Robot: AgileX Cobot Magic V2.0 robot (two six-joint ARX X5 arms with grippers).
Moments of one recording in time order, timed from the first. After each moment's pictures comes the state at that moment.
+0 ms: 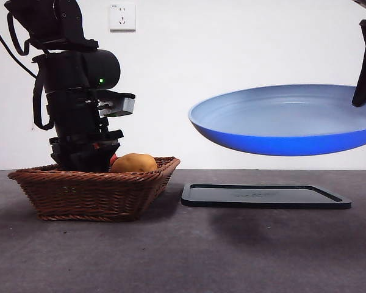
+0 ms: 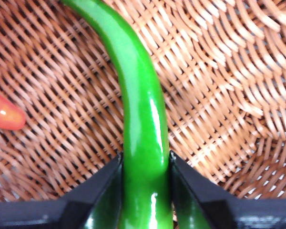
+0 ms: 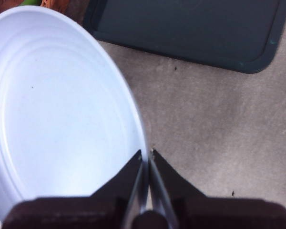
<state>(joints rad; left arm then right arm) -0.39 1.91 1.38 -0.76 0.08 0.33 0.17 1.13 0.95 -0.83 -0.34 -0.02</state>
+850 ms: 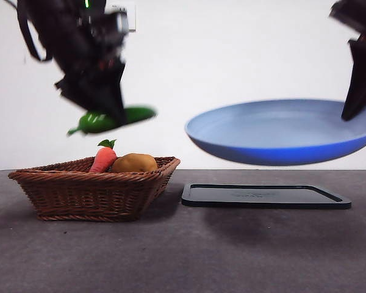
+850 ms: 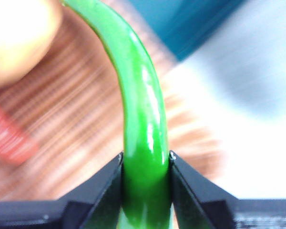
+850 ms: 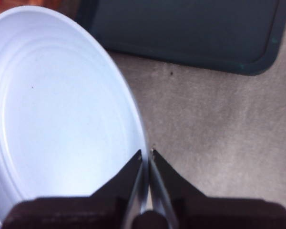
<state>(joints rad) -0.42 1.64 1.38 -0.77 0.32 0.29 0.17 1.24 0.95 -0.75 -0.34 0.05</state>
